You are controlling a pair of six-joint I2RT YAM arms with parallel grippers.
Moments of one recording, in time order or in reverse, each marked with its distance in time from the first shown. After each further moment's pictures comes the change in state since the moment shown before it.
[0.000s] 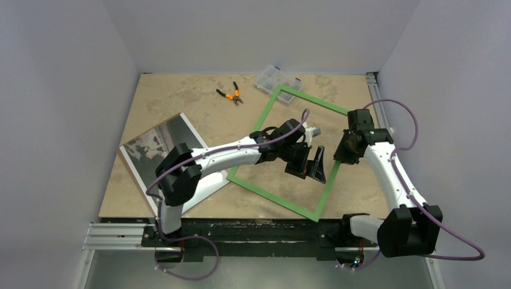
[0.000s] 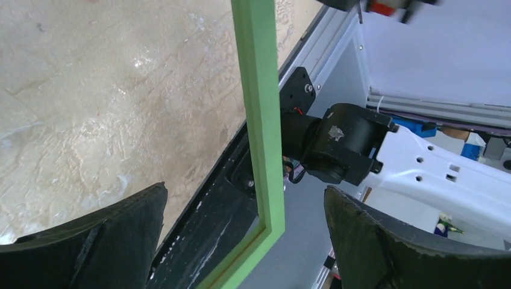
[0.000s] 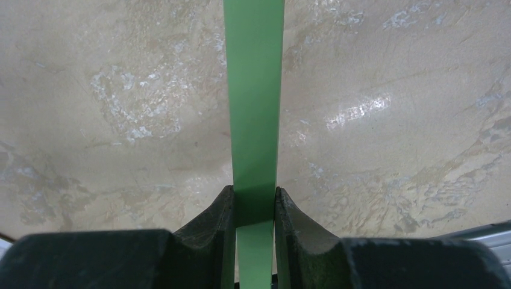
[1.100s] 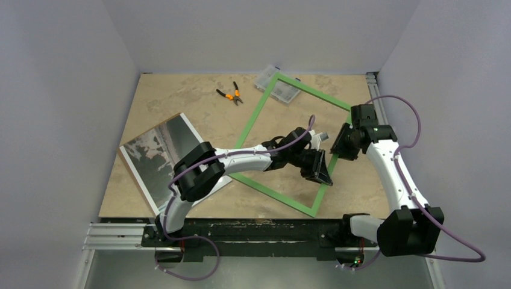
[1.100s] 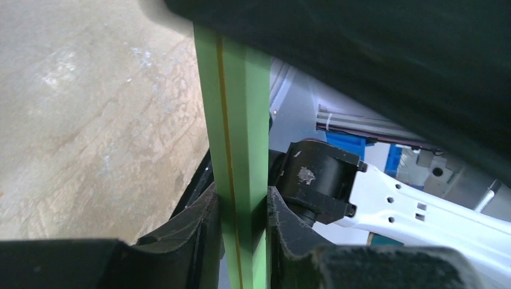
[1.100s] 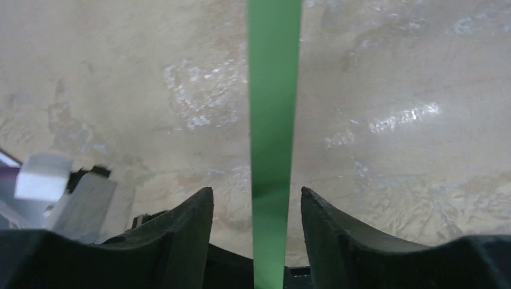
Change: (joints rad) left arm -0.035 0.182 -0.029 0.400 0.102 -0.238; right arm -0.005 0.002 0.072 -0.014 -0.111 0.031
